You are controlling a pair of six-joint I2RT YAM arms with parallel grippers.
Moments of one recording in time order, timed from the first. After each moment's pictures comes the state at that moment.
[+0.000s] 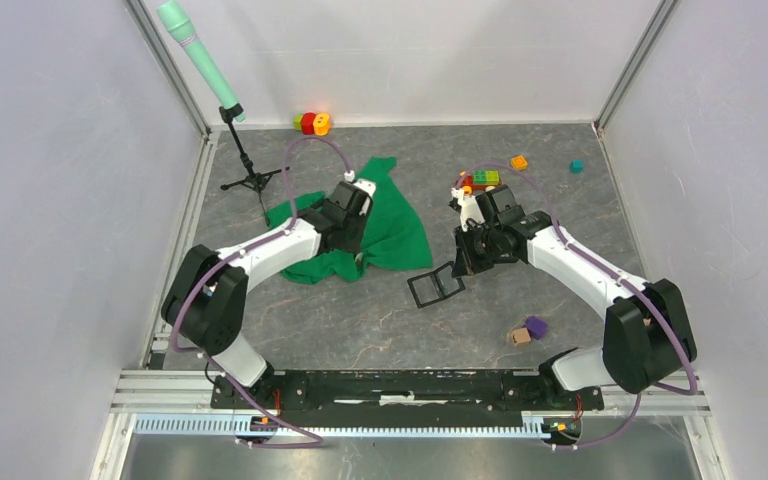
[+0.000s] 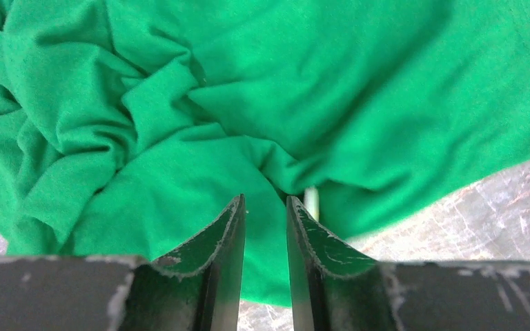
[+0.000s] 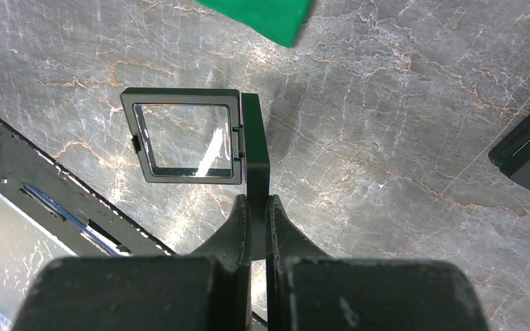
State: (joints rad) left arm -0.61 1.62 1.06 -0.40 -0.23 -0.15; right arm 0.44 1.41 0.95 -0.61 -0.36 0.12
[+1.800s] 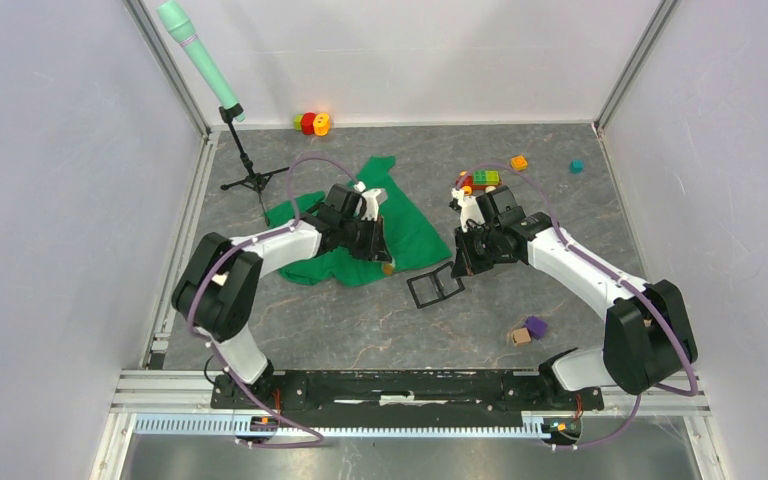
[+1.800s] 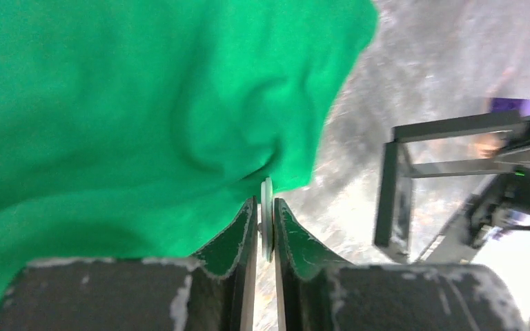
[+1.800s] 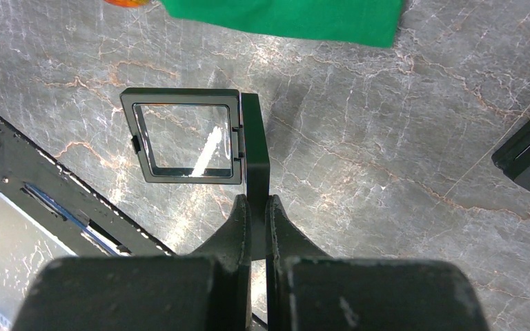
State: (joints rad) left arm -0.53 1.68 0.98 -0.21 0.38 -0.30; right arm 0.44 1.40 0.94 -0.60 -0.37 0.12
